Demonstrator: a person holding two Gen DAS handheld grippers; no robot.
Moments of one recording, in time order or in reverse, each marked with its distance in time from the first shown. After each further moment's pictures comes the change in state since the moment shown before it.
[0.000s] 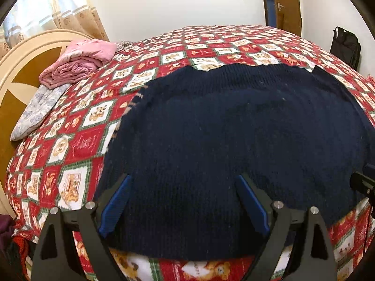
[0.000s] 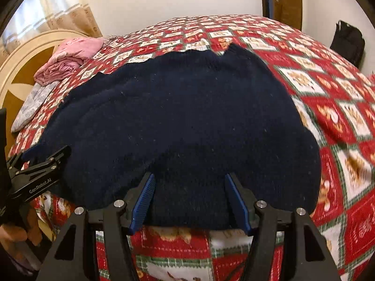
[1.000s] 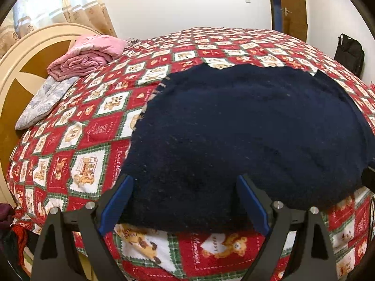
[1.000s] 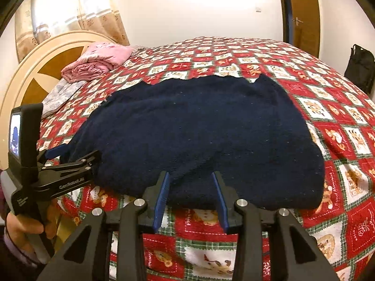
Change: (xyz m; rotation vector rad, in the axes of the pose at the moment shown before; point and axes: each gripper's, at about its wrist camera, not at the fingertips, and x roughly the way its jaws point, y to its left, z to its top) left arm -0.014 0.023 -0.020 -0.043 -0.008 0.015; right arm -0.045 0.046 -0.014 -0.127 -0.117 0.096
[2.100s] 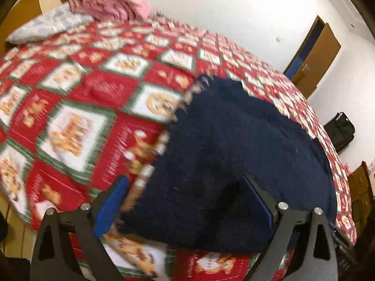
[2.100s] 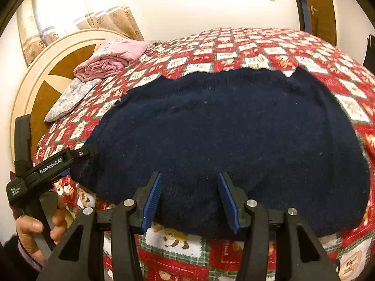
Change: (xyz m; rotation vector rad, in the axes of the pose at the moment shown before) left arm 0.033 0.072 -0.005 -0.452 0.077 -0.293; right arm 0.049 0.021 0.013 0.025 0.055 0.133
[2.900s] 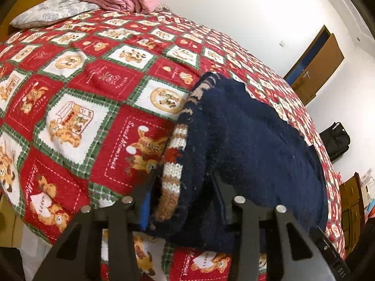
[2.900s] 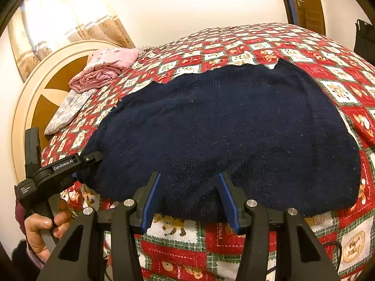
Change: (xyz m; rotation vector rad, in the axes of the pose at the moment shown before) left arm -0.006 0.010 0.002 -0.073 0.002 -0.033; right arm -0.025 -0.013 -0.009 0.090 -0.037 -0.011
